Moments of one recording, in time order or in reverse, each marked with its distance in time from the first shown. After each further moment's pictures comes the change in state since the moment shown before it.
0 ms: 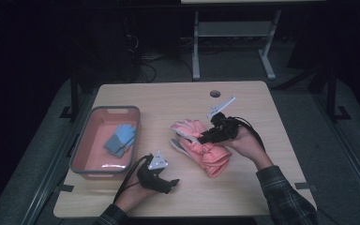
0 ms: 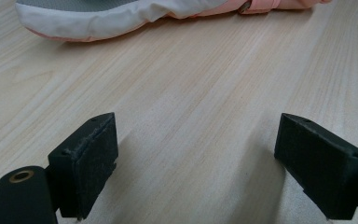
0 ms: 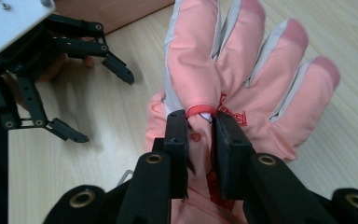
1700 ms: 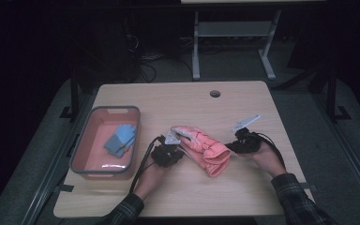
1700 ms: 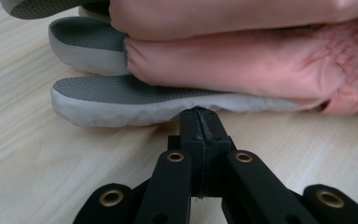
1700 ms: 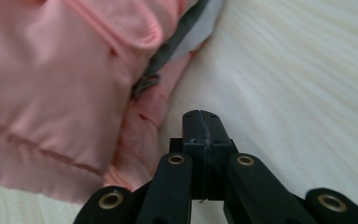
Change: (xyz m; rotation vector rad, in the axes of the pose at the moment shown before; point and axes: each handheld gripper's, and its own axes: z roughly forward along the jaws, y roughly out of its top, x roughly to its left) left arm 0.024 0.058 0.040 0.037 0.062 -0.164; right arm -0.034 -0.098 -0.003 0.003 -0.112 0.122
